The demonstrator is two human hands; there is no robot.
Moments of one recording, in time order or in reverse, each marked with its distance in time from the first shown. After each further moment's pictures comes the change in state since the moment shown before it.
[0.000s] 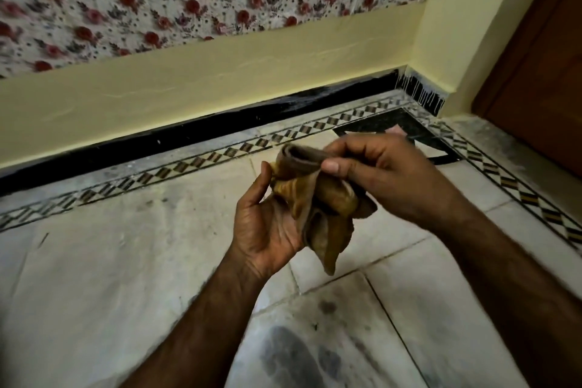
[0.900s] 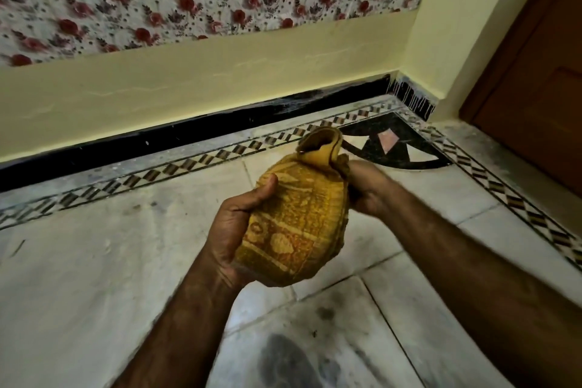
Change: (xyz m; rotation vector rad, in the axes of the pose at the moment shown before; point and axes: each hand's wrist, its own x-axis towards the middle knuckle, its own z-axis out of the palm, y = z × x) left_hand -0.019 0.032 0.005 0.164 0.024 0.024; right_hand 0.070 0.100 0.034 0.690 0.184 0.770
